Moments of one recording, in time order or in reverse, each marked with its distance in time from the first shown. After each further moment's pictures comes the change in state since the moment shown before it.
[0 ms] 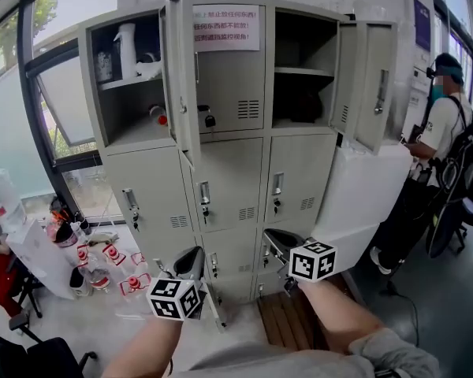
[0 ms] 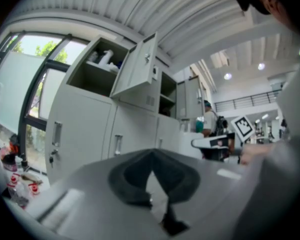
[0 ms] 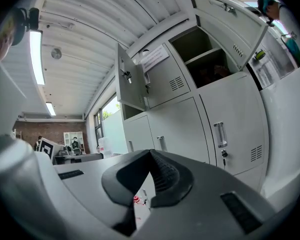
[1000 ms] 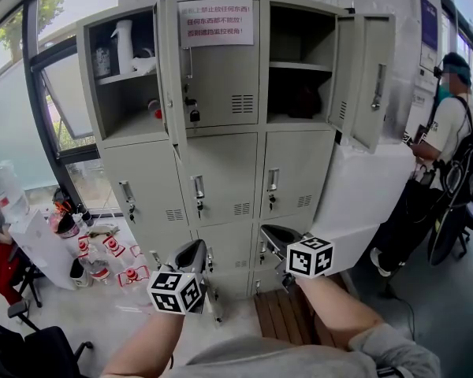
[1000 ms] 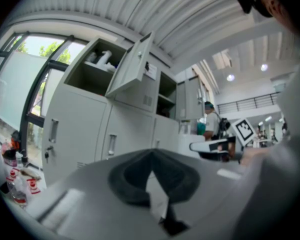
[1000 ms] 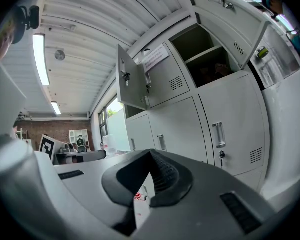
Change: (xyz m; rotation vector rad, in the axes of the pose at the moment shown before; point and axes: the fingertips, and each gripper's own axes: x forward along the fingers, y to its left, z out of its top) left arm 0.018 -0.034 0.002 -0.026 -0.019 0.031; right arm -0.014 -0.017 0.004 -0.020 0.026 0.058
